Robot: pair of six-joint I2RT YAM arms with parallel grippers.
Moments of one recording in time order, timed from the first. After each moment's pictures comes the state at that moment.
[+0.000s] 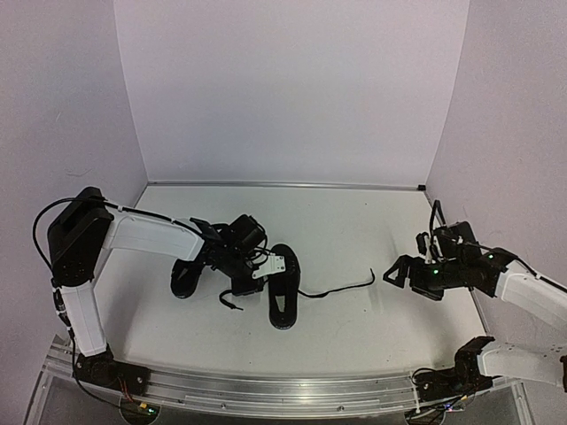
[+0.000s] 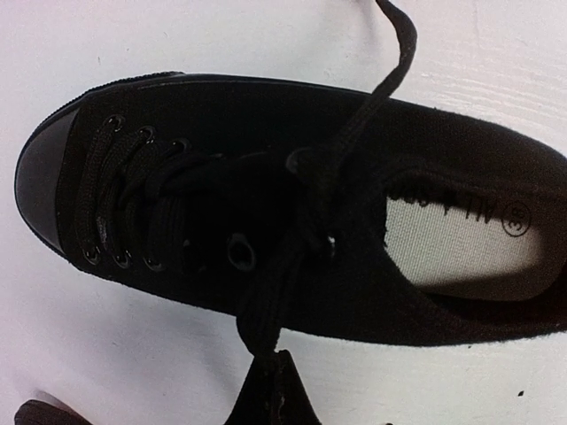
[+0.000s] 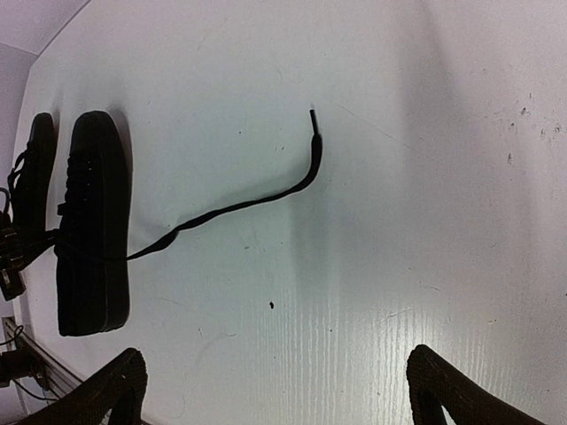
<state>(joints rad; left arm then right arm) -0.92 1.87 1.18 -0.36 0.03 0.58 0.41 0.93 0.59 -0.56 -0.18 0.60</state>
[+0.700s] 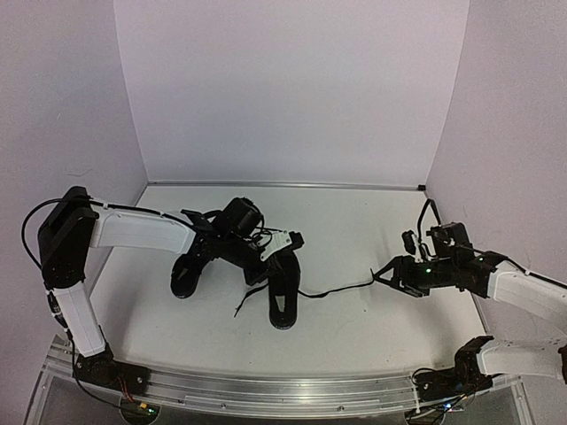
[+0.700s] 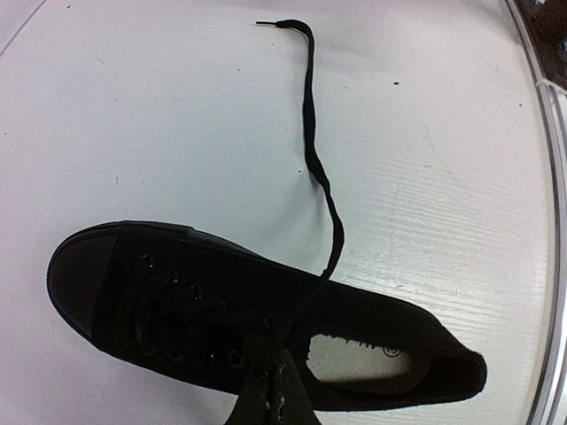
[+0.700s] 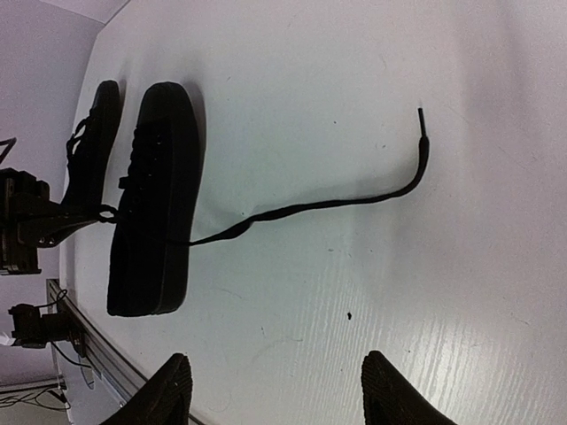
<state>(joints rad) -0.90 1.81 1.20 -0.22 0.29 0.34 0.41 1.00 0.55 -0.35 -0.38 0.60</state>
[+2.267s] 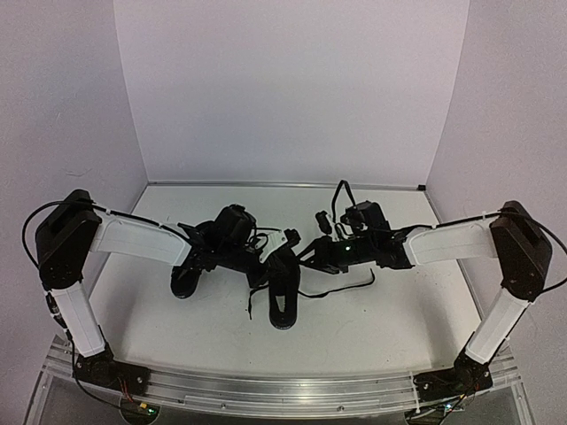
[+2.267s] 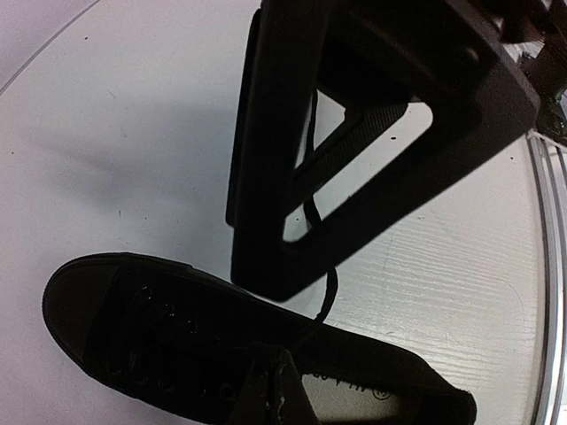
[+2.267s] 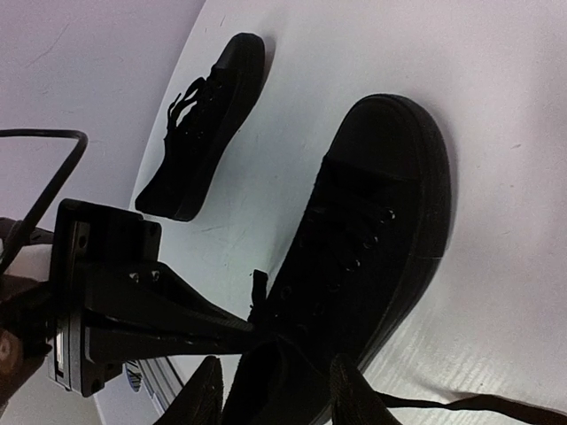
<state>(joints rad) -0.90 1.79 1.06 0.07 0.34 0.23 0.71 1.70 0.94 0.13 -0.46 0.69</state>
